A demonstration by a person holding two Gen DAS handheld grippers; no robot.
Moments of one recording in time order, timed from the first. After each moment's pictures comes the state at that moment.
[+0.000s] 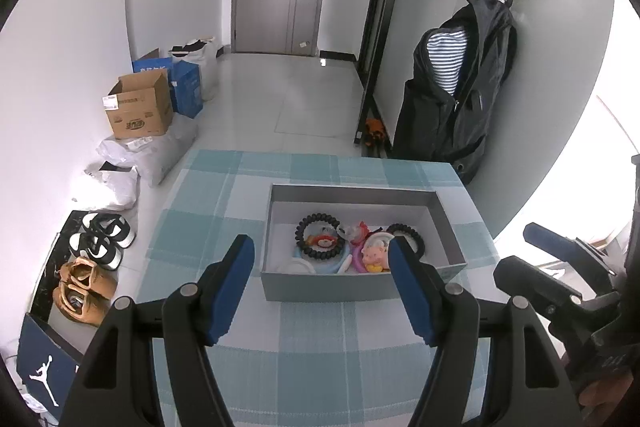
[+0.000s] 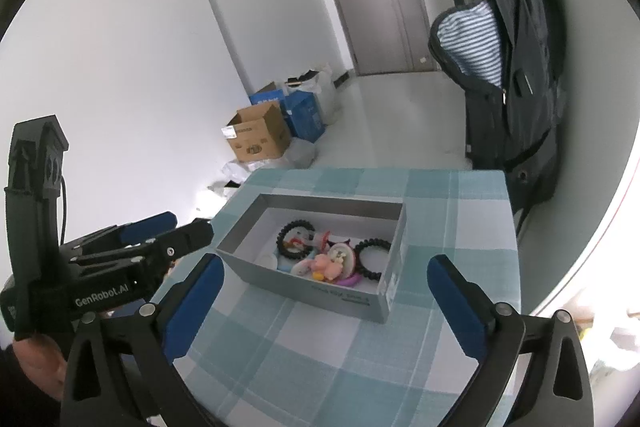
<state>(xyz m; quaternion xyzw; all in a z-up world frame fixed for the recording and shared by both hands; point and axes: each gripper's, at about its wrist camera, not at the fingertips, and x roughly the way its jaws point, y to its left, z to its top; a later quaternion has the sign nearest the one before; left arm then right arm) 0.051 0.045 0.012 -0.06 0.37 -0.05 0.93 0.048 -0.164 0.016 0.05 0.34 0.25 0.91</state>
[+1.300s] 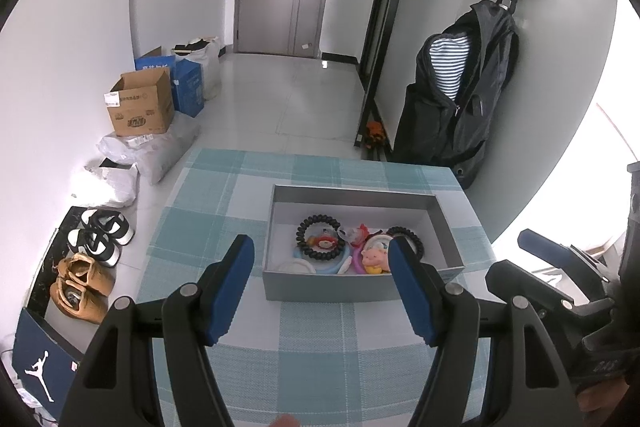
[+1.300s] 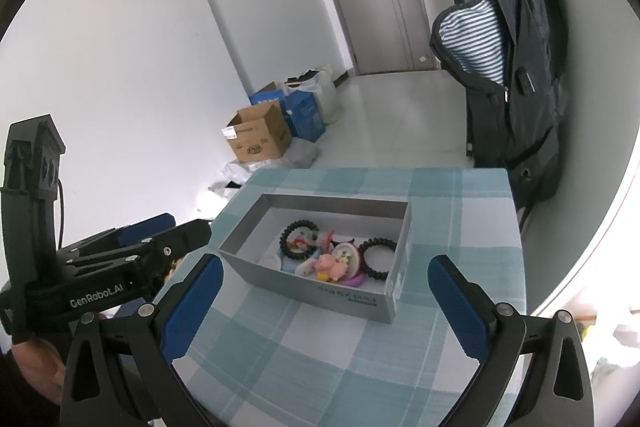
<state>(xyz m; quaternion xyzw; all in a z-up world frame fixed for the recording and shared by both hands) 0.046 0.047 0.013 -0.07 0.36 -0.05 0.93 0.047 -0.161 0.013 0.06 0.34 0.25 0.90</state>
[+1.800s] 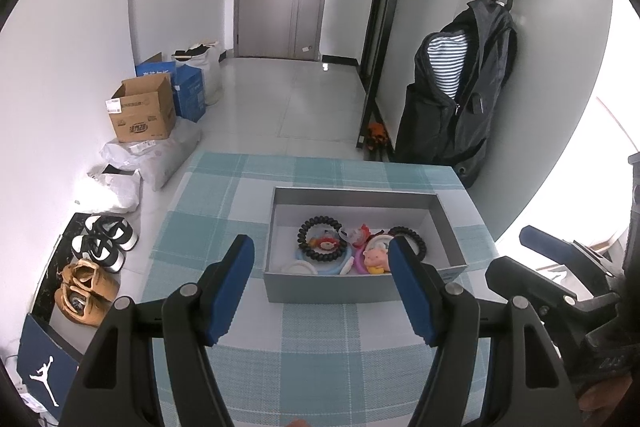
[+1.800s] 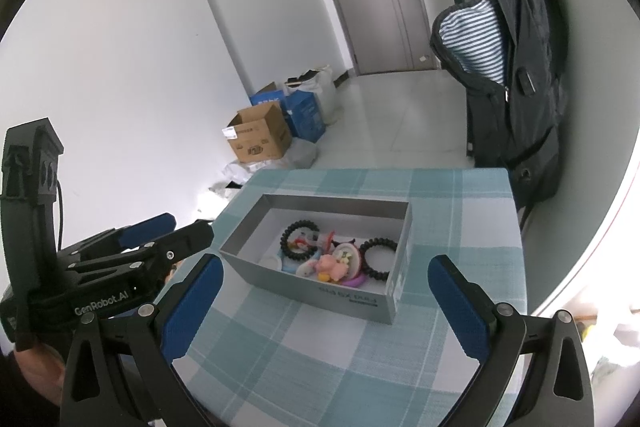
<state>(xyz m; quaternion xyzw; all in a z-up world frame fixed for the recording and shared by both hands) 0.046 0.043 0.012 -0.06 0.36 -0.05 0.93 0.048 -0.160 0.014 0.06 0.35 0.25 0.90</state>
